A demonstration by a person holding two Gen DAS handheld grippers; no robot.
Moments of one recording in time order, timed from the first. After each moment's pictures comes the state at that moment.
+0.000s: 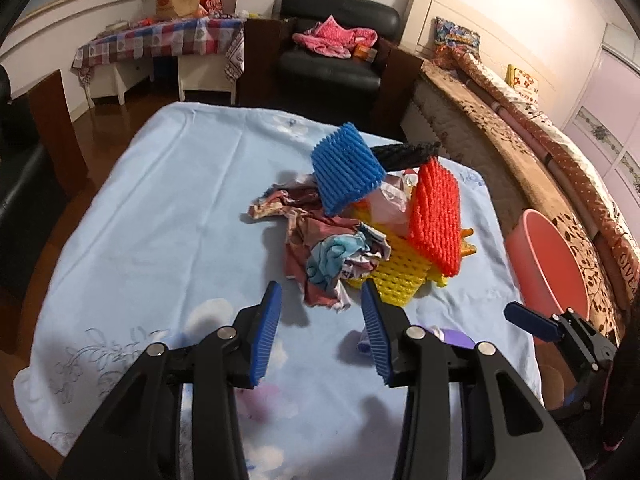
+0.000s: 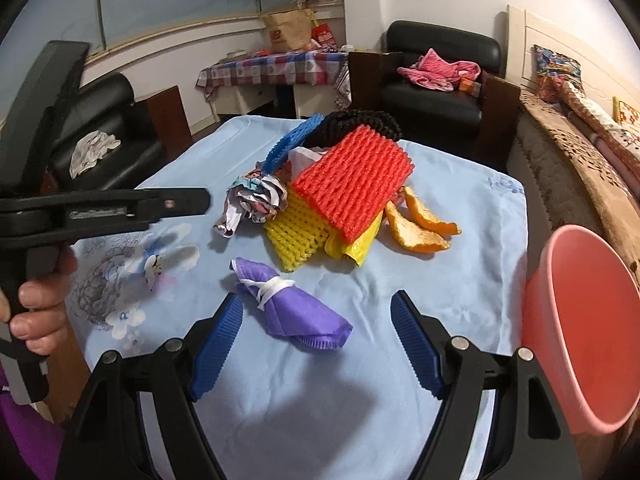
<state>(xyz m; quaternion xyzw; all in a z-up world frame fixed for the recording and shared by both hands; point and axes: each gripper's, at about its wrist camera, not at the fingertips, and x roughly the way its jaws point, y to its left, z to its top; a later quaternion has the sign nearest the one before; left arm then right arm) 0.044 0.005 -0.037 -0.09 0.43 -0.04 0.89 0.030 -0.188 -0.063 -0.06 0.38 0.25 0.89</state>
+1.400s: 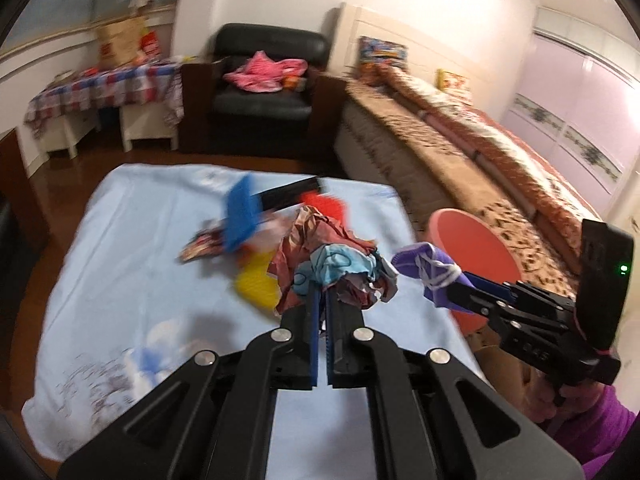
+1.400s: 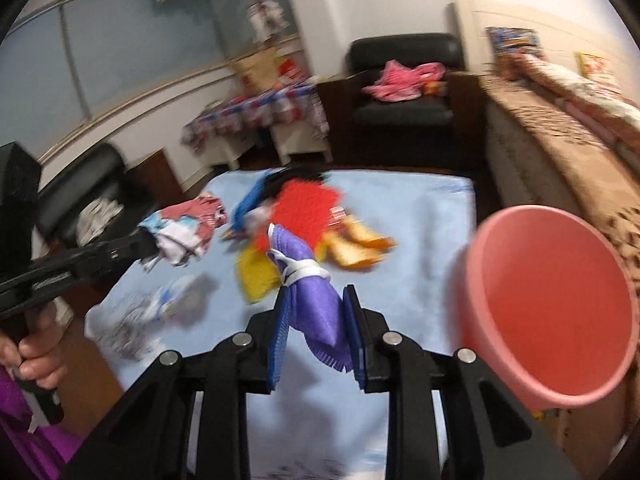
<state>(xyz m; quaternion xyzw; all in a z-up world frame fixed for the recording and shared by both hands) -0.001 -0.049 0.029 -0.06 0.37 -0.16 0.92 0.017 -0.290 -0.019 0.06 0.35 0.19 0.92</state>
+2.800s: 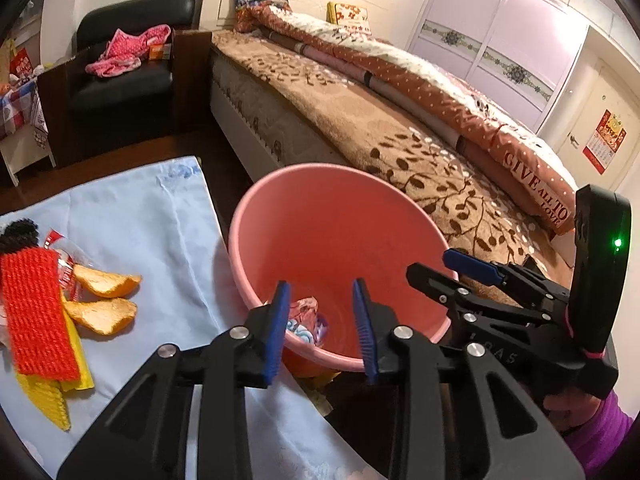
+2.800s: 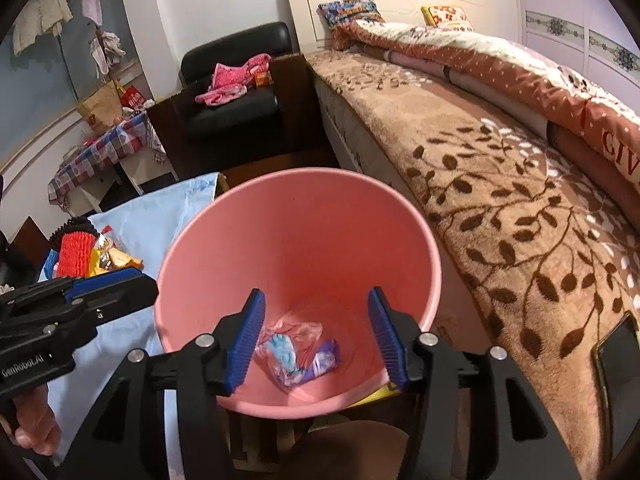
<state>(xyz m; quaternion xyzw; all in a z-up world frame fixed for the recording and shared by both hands) 0.076 -0.265 -0.021 0.01 0.42 -0.32 0.85 0.036 -0.455 -0.056 0.11 0.37 -0.04 0.92</state>
